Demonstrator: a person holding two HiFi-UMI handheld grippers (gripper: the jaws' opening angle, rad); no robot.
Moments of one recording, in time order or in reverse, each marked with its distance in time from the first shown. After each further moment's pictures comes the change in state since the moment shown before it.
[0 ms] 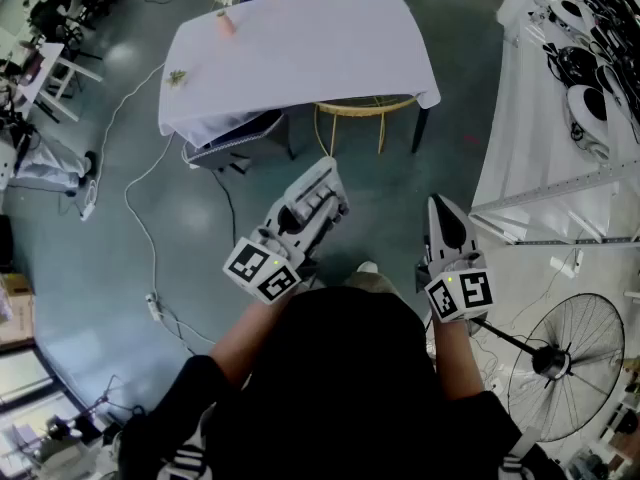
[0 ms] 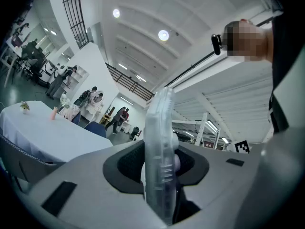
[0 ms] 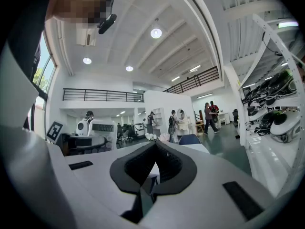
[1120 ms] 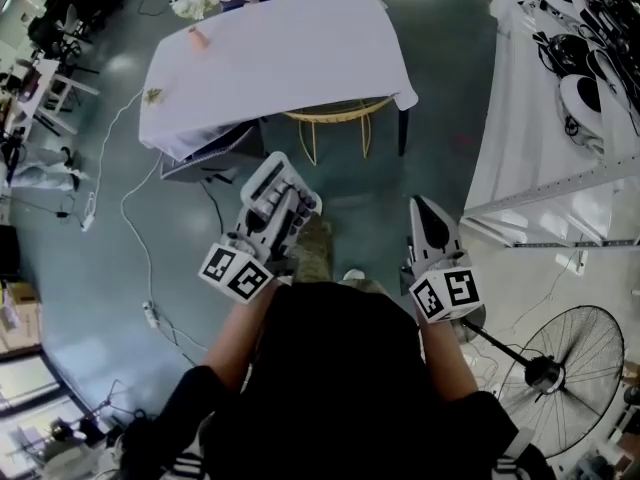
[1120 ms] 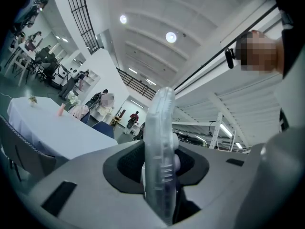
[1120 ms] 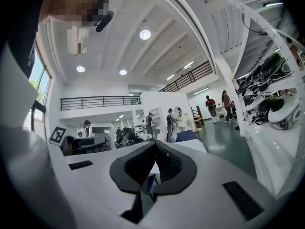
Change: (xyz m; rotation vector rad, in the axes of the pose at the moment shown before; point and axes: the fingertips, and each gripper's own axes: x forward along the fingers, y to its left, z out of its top) left arm 0.067 0.004 -0.029 -0.039 -0.061 0.137; right arm -0.011 -0.103 -0.020 0.099 -0.008 0.011
